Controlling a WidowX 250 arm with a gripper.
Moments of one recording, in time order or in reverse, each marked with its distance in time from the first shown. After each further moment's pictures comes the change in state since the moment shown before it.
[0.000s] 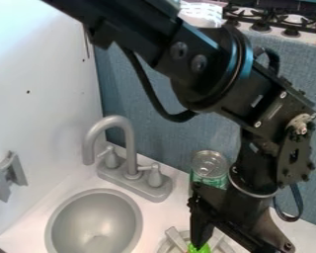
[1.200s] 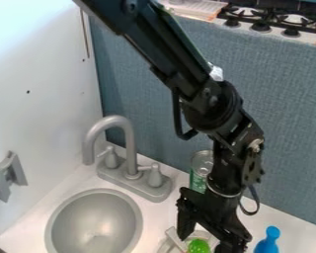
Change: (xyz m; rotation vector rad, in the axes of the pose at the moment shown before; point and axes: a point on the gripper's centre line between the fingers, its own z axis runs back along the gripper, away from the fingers) arm 0.049 0.048 -0.083 0.010 0.083 -0.021
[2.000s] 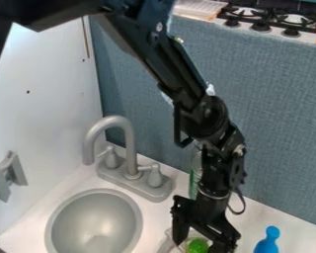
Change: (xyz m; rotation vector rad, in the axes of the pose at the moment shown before) arm 0.015 0.013 -0.034 -0.059 0.068 0.061
